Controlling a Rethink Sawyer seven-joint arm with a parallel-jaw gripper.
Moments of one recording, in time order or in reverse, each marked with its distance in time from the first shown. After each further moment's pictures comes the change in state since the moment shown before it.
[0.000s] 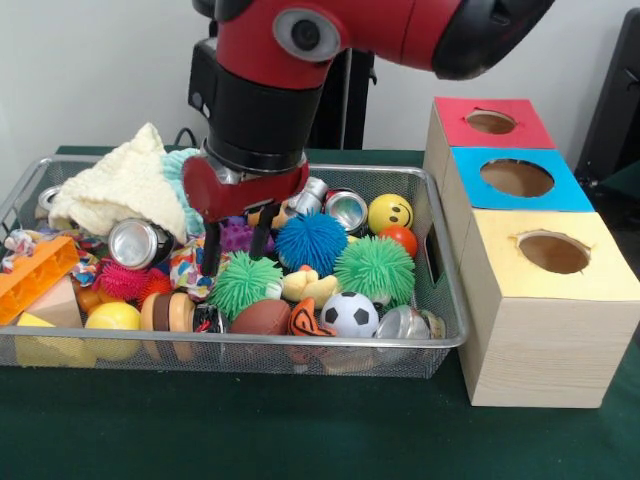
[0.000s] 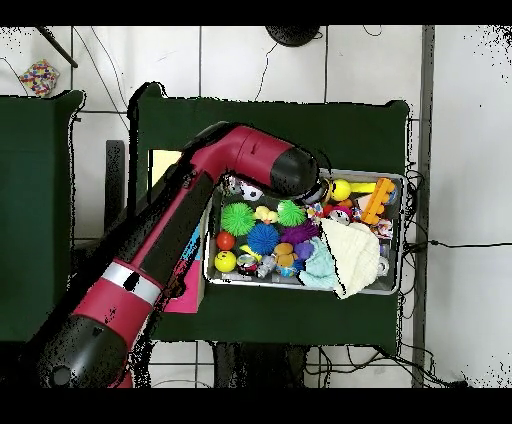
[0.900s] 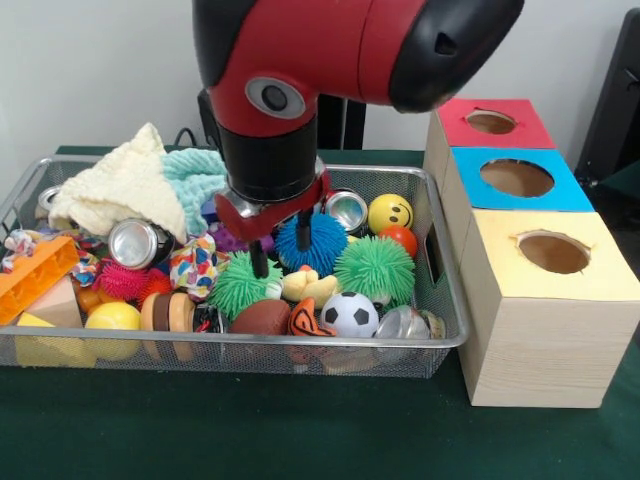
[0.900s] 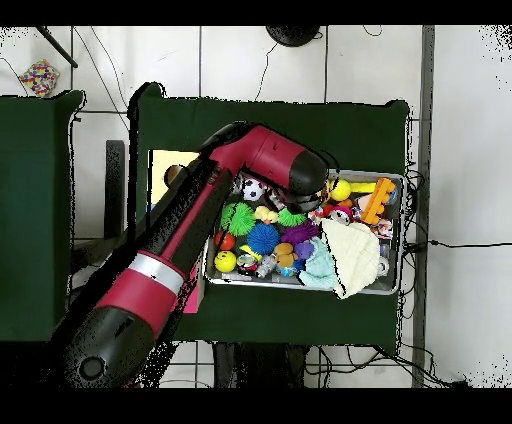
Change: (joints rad) arm -0.041 -0.010 0.096 -0.043 0.041 -0.259 0.000
